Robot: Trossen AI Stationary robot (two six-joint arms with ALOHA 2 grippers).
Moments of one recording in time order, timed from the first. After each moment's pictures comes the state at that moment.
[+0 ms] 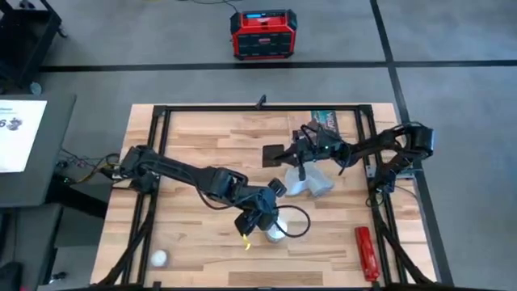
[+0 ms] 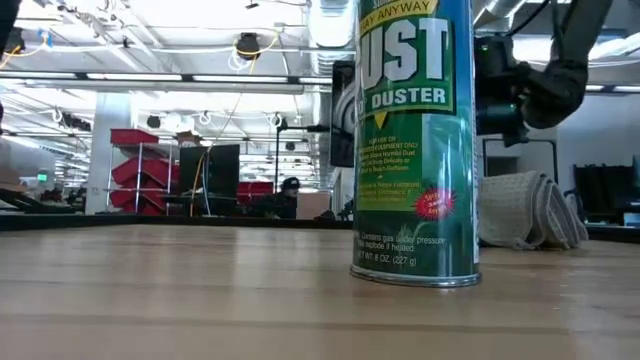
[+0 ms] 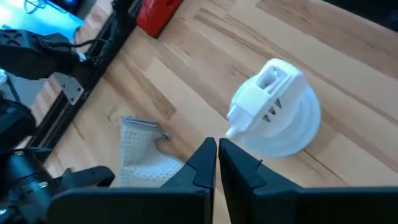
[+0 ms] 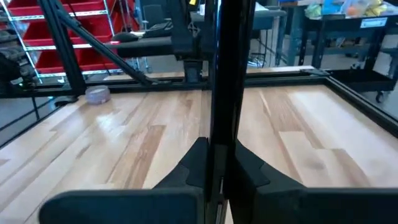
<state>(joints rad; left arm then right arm) -0.31 1.90 1.87 -0.85 -0.11 0.66 -0.32 1.60 0.45 1.06 -0.39 0.01</state>
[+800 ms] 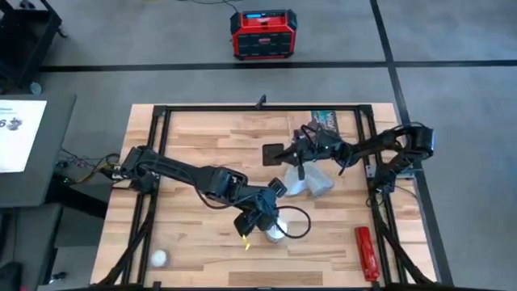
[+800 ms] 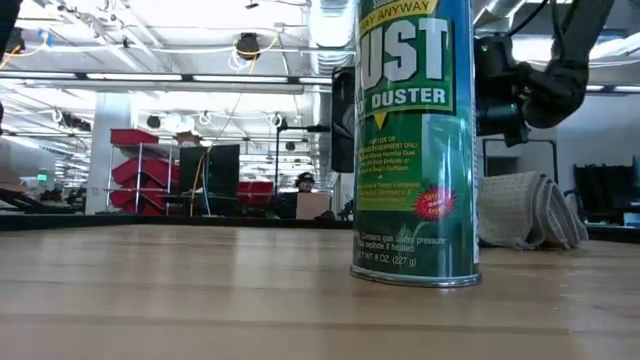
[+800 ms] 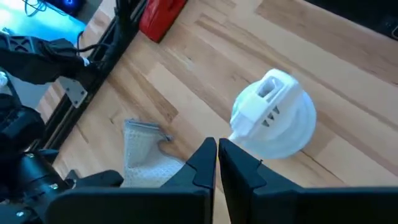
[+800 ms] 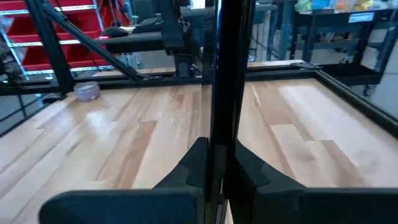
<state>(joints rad) -0.32 1.91 1.94 -0.90 -0.11 0.65 -0.33 1.58 0.45 1.05 -0.36 0.00</state>
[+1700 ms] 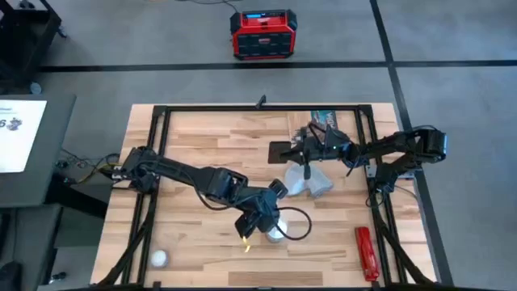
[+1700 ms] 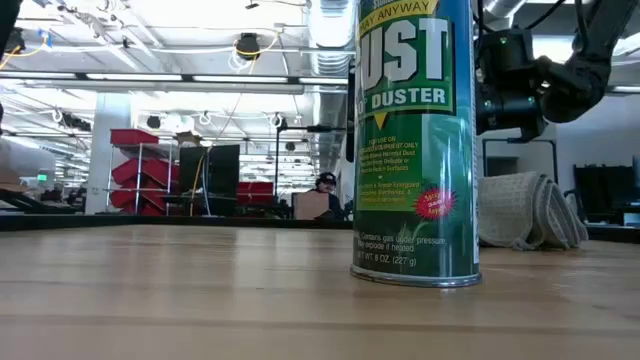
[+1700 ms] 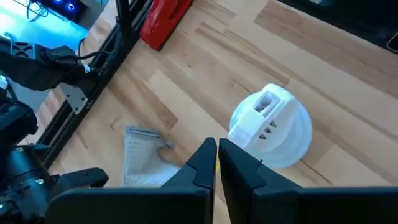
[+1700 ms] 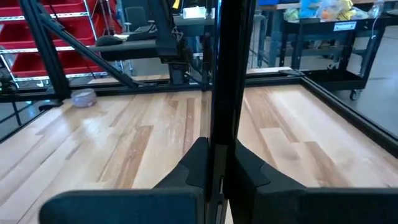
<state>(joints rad) -0.32 1.92 1.95 -0.87 -0.10 0.65 -0.34 1.48 0.38 1.02 -0.34 0.01</state>
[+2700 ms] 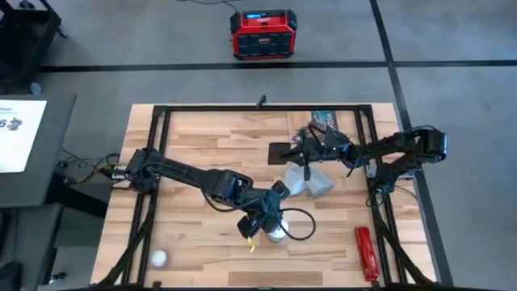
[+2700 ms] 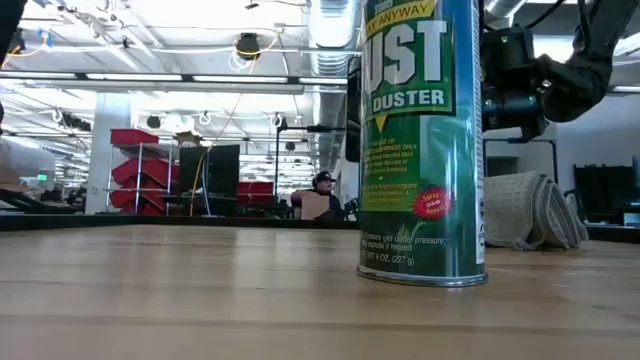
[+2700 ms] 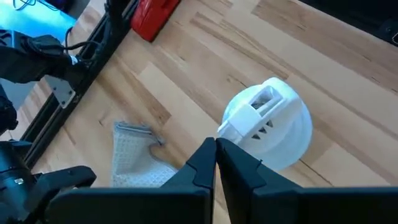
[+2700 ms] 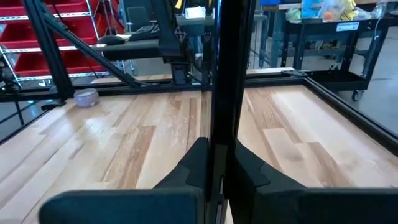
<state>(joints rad) -0.32 1.96 1.96 -0.88 -0.09 0.64 -0.32 1.48 0.38 1.02 -0.31 0.00</state>
